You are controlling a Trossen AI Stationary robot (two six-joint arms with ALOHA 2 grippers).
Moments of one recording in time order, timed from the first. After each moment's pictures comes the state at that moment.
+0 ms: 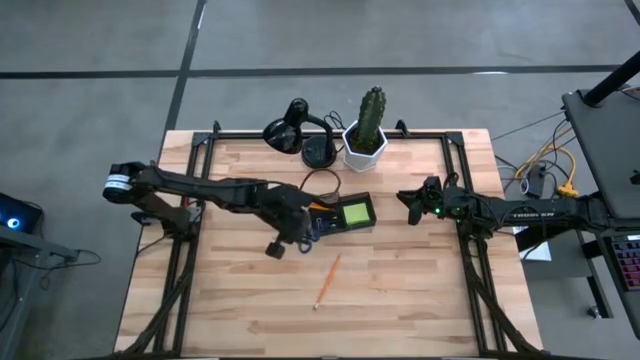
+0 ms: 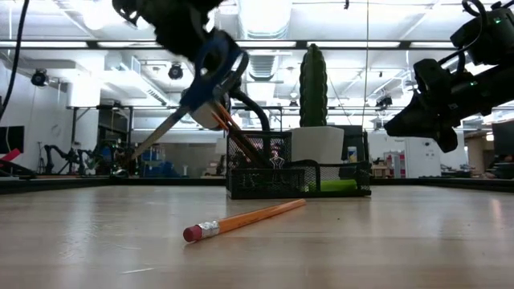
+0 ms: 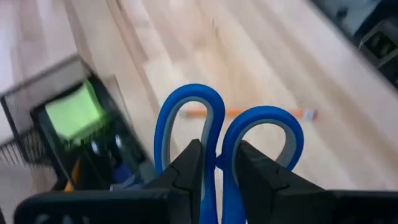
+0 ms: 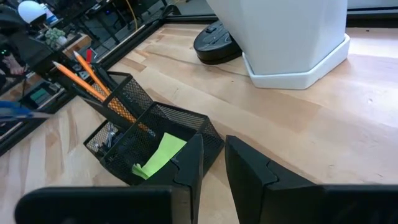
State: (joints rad) left arm -0.03 1.45 1.09 -0.43 0.26 0.30; right arm -0.13 0.51 0.04 0.11 0.32 0.65
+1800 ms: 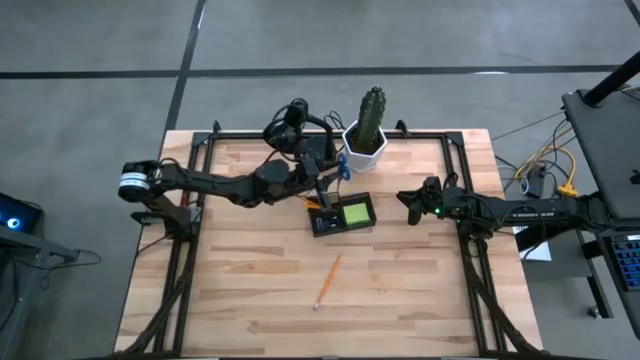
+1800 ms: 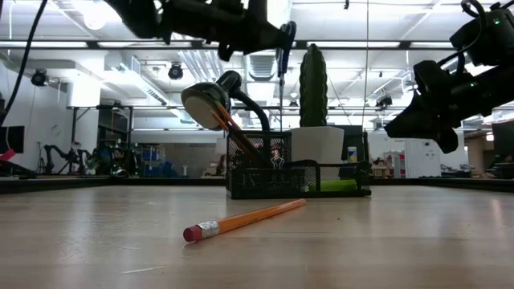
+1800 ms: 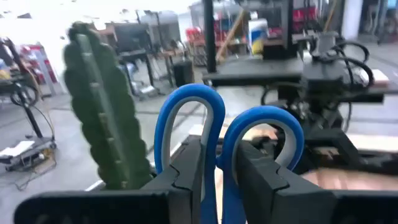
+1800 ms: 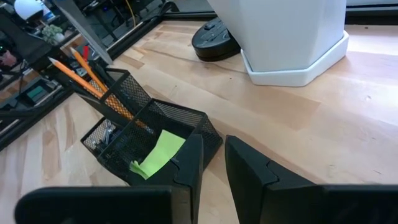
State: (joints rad) left arm 0.09 1.56 0.97 0.65 -0.30 0.11; right arm -0.13 0.52 0.04 0.10 0.32 0.65
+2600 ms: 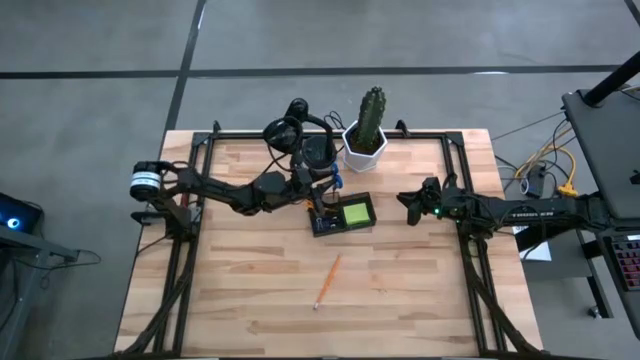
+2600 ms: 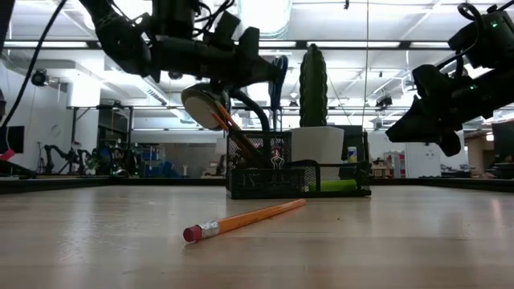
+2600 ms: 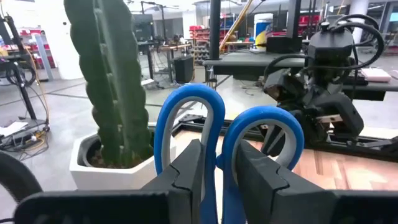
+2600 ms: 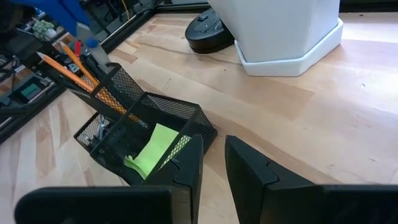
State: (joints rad) left arm 0.11 1.65 0.77 0.94 -0.30 0.03; right arm -0.13 0.53 0.04 0.08 0.32 0.68
